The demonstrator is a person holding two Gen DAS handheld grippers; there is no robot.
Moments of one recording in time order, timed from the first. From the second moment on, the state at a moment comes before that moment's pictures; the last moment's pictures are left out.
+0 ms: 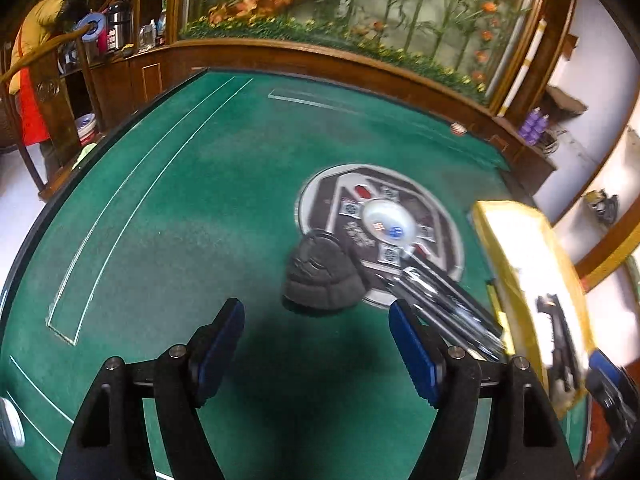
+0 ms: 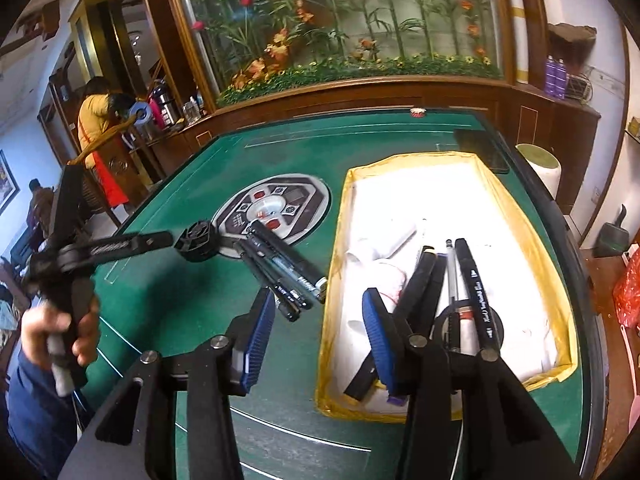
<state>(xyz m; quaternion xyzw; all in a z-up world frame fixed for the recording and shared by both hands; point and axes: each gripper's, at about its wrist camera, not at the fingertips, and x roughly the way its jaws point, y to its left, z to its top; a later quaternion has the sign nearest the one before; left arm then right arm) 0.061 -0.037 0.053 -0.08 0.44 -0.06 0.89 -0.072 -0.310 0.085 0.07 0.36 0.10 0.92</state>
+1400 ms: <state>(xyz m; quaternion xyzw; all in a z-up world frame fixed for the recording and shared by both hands) 0.062 -0.026 0.011 -0.05 0.45 -0.05 0.89 0.081 -0.207 0.029 -0.10 0.53 0.12 0.83</state>
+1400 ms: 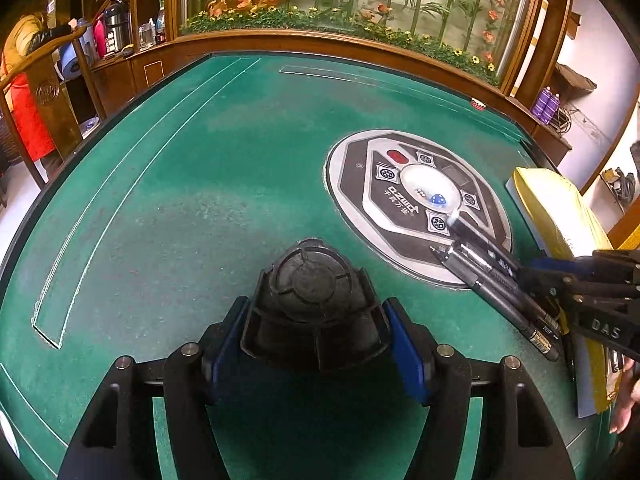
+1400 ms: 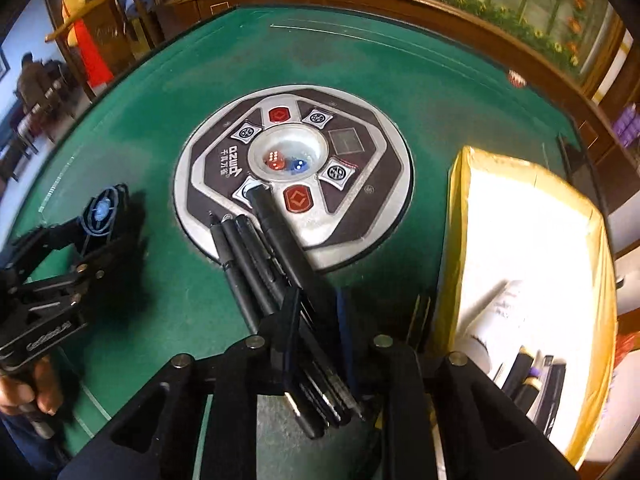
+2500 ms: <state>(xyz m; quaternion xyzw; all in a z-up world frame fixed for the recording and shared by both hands) 0.034 -0.043 0.050 0.01 0.32 -0.01 0.95 0.000 -0.195 0.055 0.04 0.37 0.21 0.91</state>
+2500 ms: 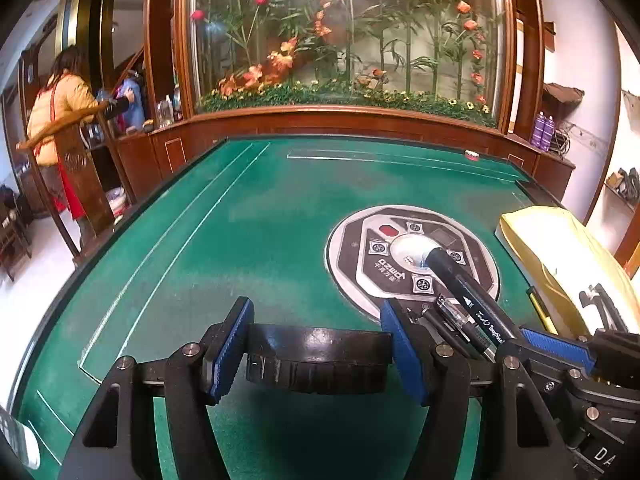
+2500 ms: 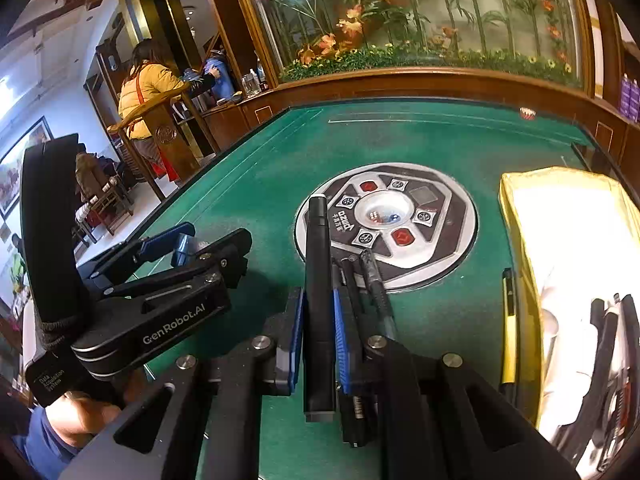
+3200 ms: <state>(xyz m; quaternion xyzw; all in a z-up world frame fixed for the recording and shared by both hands) 0.034 -0.050 0.042 0.03 0.31 0.01 0.95 -0.001 -0.200 0.048 0.07 0.37 0.22 0.90</state>
